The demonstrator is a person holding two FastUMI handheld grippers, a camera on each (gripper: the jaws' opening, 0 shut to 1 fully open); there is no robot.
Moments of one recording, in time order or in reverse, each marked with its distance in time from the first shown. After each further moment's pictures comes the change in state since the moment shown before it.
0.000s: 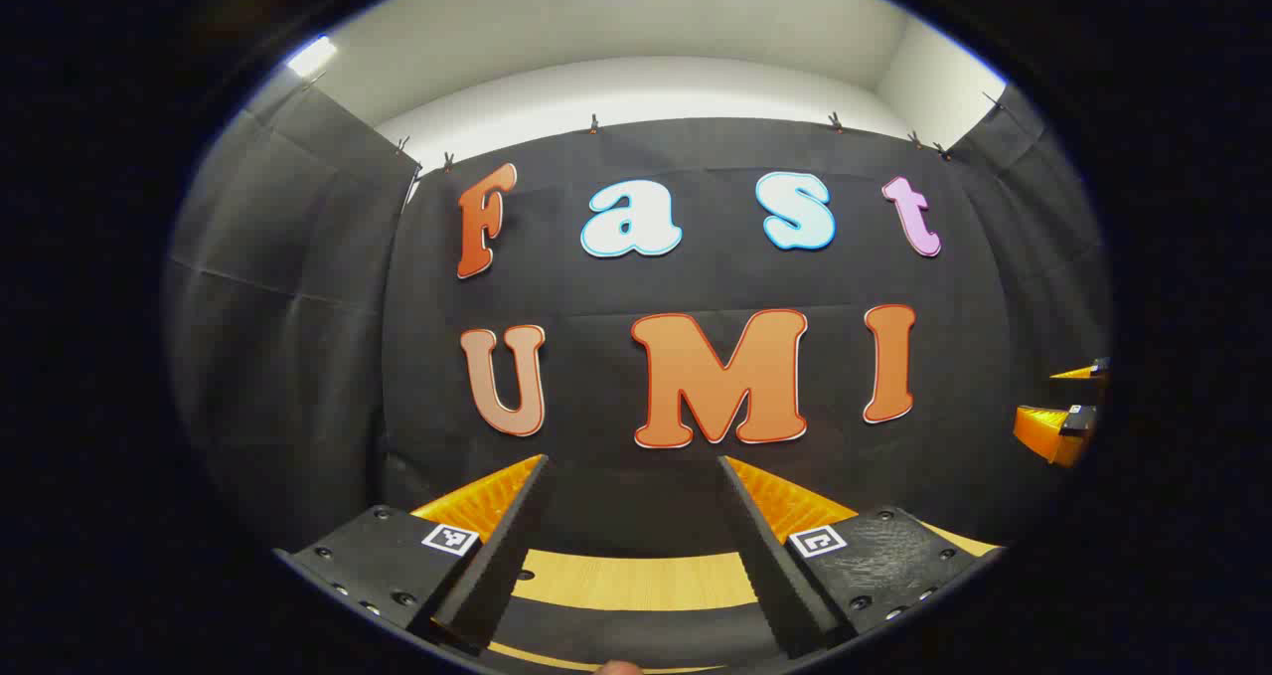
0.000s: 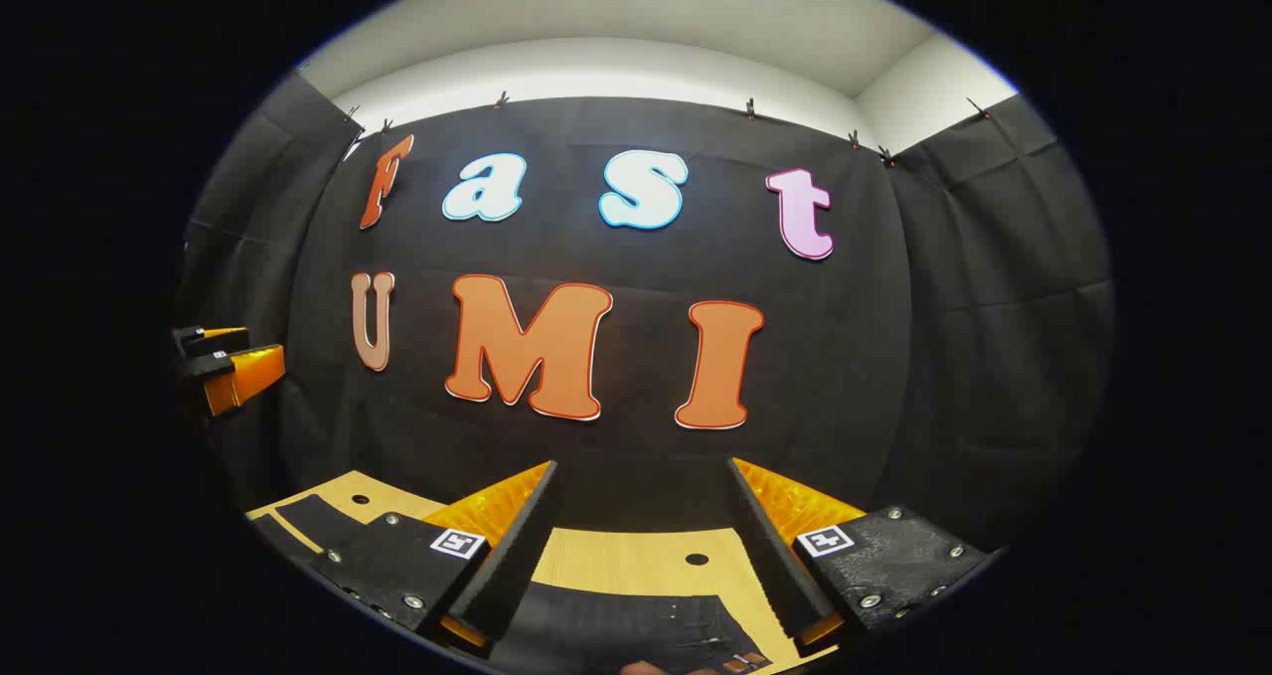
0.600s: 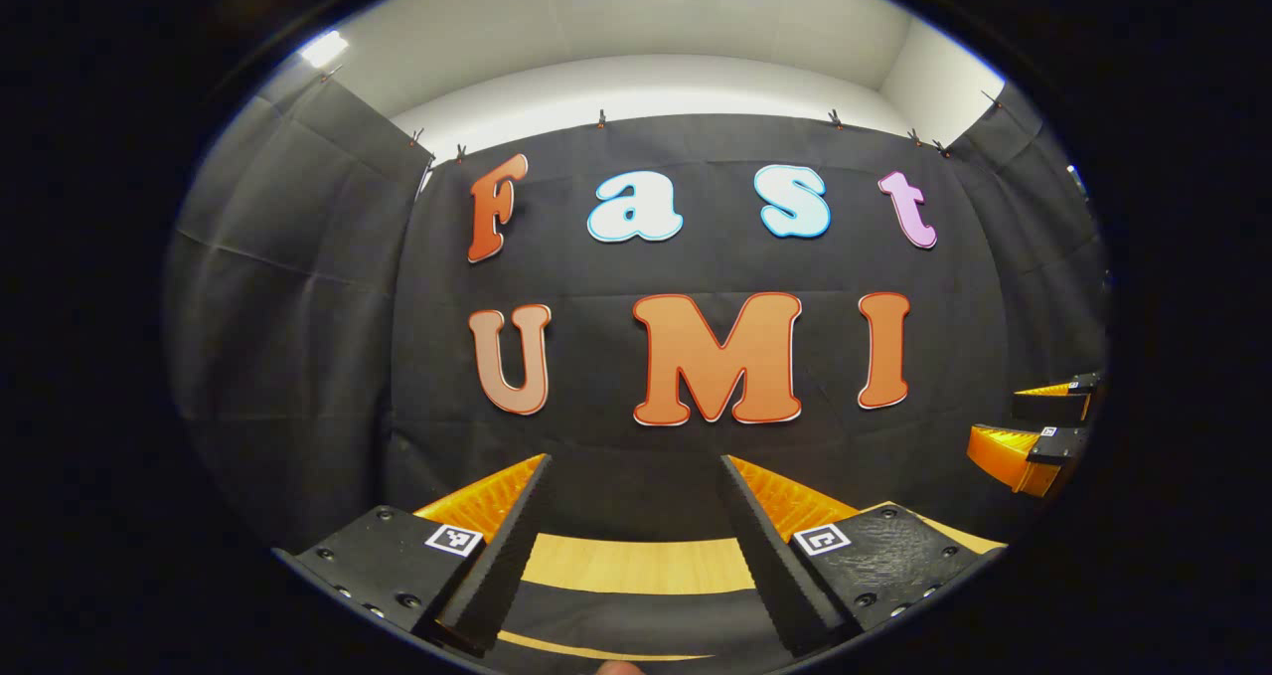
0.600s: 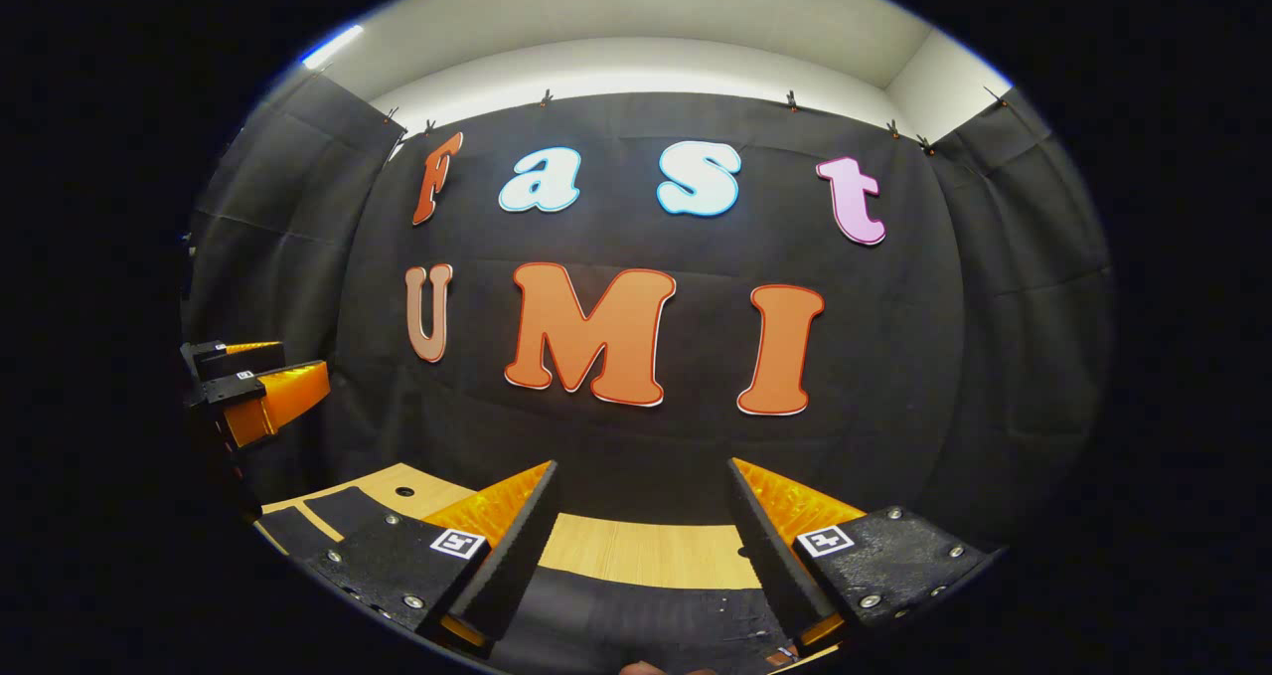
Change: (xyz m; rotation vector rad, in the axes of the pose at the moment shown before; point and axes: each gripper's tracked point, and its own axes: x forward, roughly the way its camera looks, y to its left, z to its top) left arm -0.033 -0.002 -0.031 0.039 0.010 0.032; right arm -0.004 0.051 -0.036 0.010 0.022 0.138
